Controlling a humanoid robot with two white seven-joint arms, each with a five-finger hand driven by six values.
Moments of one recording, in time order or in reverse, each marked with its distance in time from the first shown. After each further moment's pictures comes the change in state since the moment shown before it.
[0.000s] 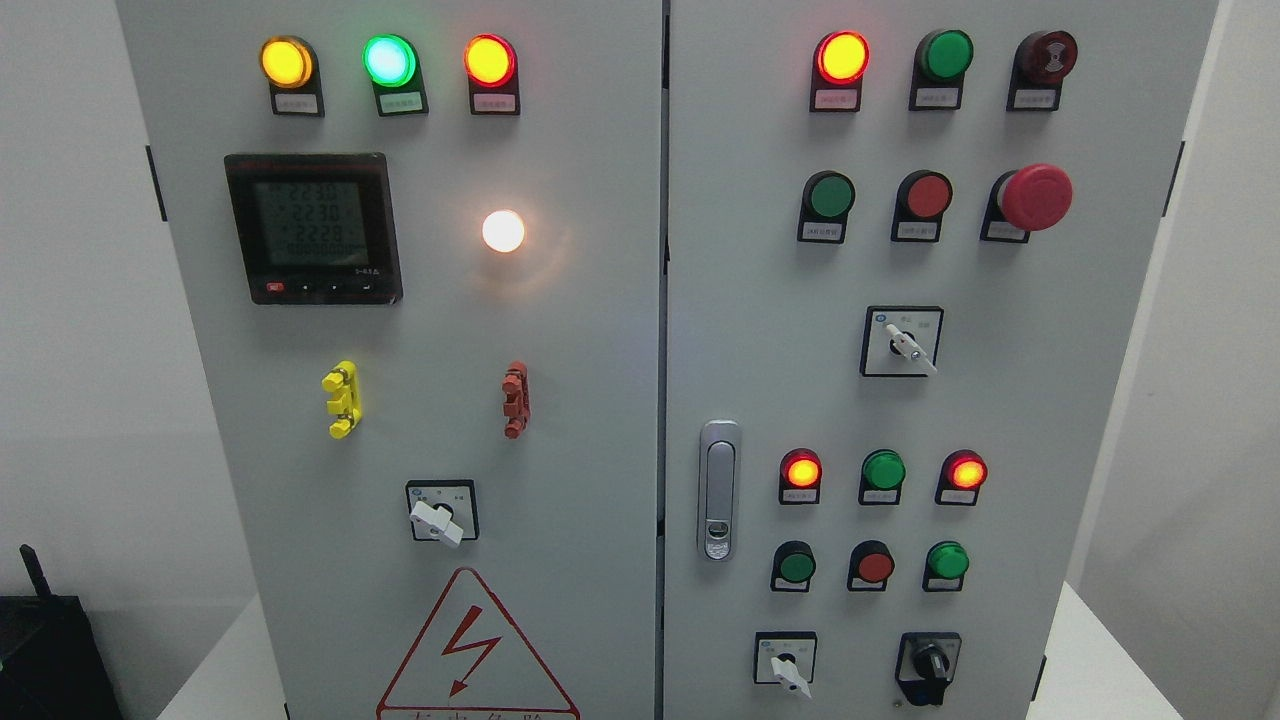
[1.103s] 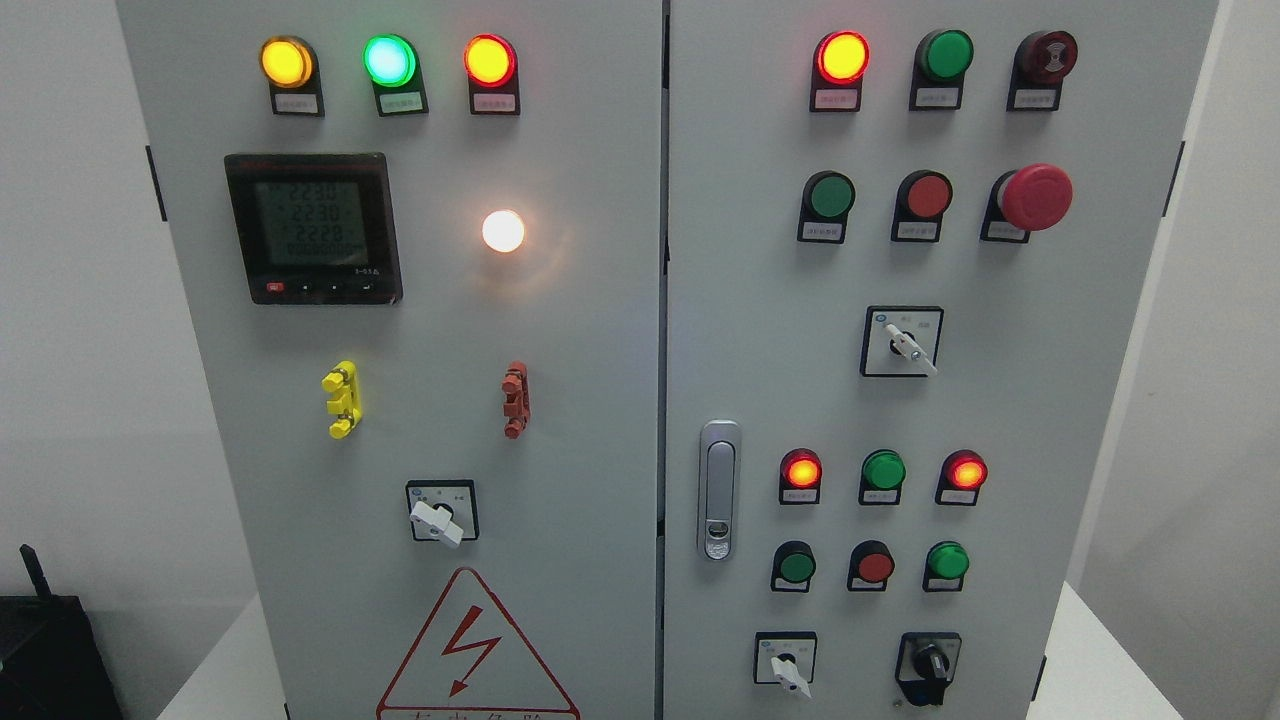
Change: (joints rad) left arm 0.000 0.000 0.000 0.000 0.000 0.000 0.000; right arm 0.011 -0.006 0.015 -0.073 -0.002 -0.077 -0.055
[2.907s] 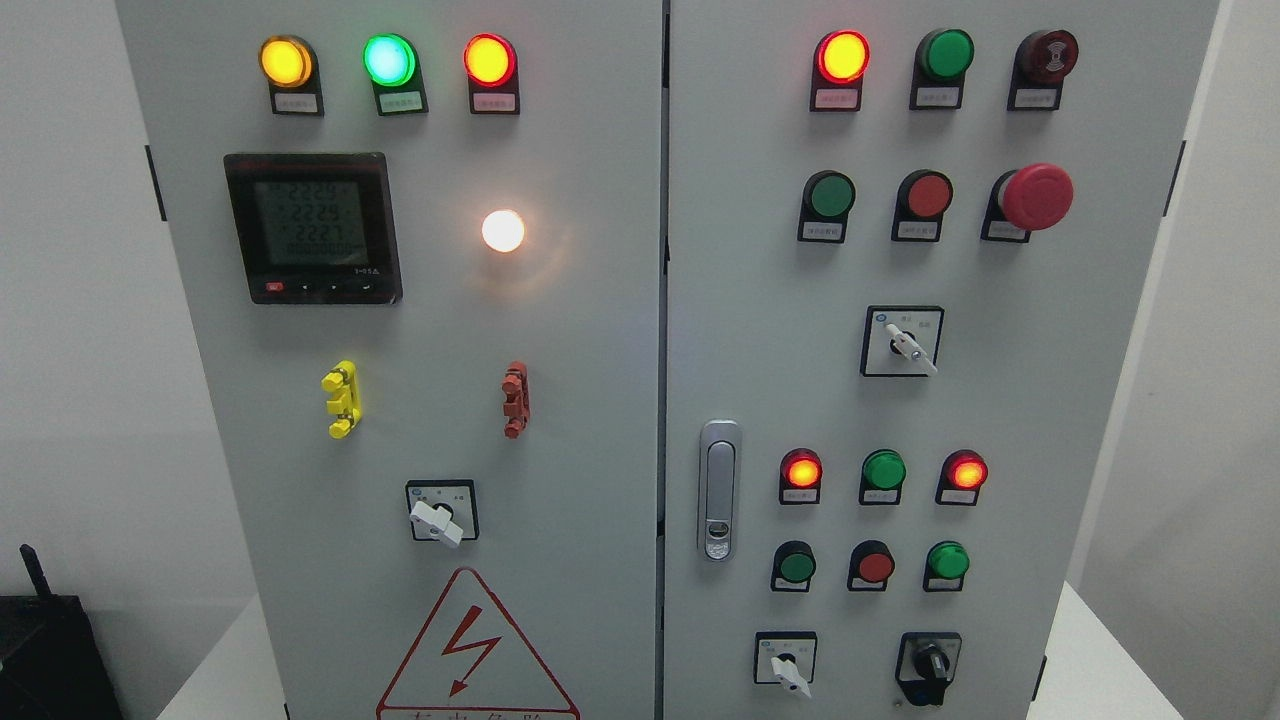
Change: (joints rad) left arm 0.000 0.000 0.000 0.000 0.000 -0.001 0.000; right arm 0.058 -0.057 0.035 -0.769 -0.080 -0.404 -0.161
